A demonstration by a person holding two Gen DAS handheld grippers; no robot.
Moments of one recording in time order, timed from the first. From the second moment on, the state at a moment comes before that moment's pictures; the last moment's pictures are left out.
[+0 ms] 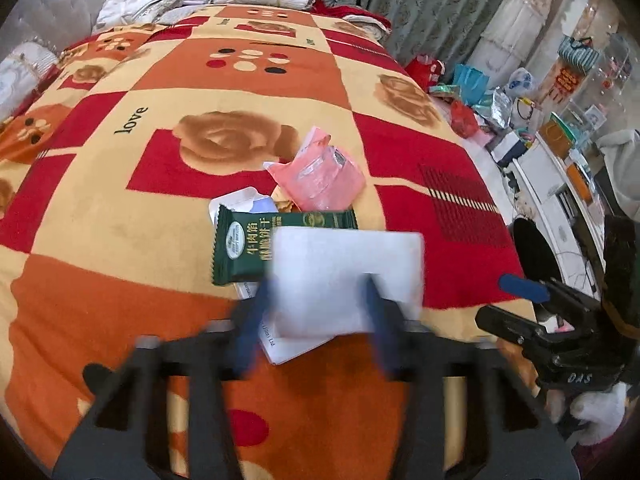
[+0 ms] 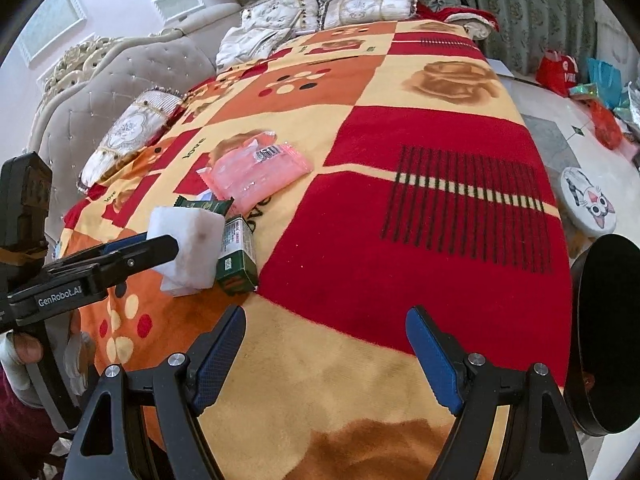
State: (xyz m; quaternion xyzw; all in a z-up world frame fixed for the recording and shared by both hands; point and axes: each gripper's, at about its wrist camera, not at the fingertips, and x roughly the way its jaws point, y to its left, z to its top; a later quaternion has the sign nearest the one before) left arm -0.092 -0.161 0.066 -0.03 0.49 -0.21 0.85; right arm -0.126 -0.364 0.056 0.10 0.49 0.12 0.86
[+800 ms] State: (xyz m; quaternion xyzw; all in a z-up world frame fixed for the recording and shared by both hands) left arm -0.079 -0.014 0.079 -0.05 0.50 -0.09 0.86; right arm -0.084 -0.307 0.049 0.05 0.49 0.16 0.85
